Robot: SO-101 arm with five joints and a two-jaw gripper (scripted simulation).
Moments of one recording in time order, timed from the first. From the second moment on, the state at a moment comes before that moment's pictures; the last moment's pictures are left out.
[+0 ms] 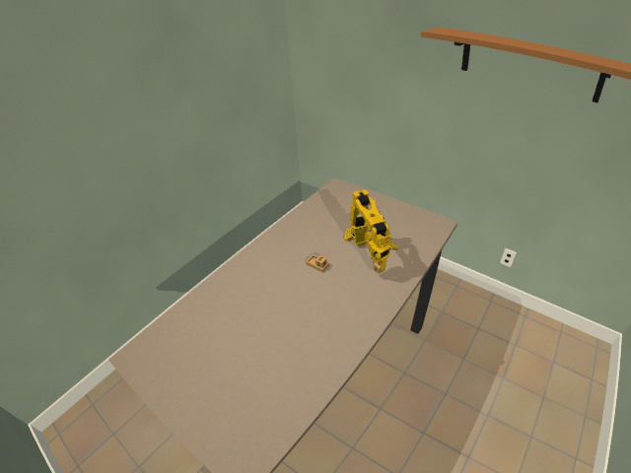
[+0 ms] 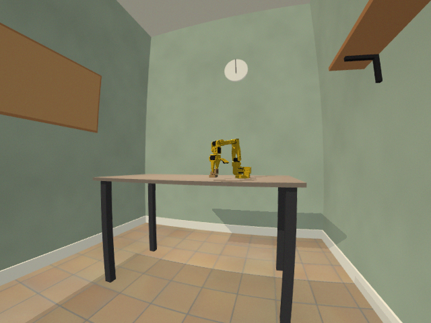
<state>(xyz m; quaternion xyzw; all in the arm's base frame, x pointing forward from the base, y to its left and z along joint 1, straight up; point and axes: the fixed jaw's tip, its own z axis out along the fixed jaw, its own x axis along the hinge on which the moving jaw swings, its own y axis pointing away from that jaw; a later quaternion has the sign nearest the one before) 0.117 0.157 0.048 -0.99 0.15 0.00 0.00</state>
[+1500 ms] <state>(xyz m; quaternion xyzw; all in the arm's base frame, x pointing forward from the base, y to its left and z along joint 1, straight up) 0.117 0.158 0.034 -0.99 0.15 0.00 0.00</state>
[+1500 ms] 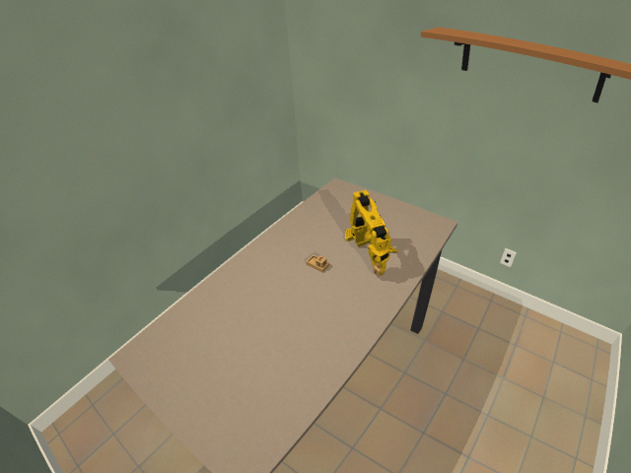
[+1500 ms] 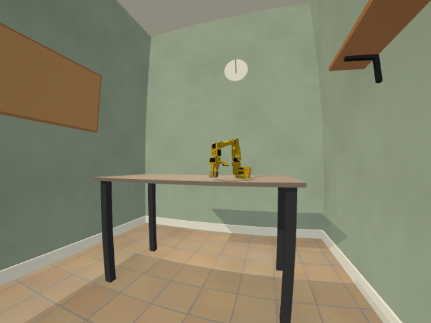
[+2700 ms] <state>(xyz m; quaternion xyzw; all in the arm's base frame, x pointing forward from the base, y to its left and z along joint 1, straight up) 0.117 0.158 0.021 -0.99 0.15 0.00 0.00</state>
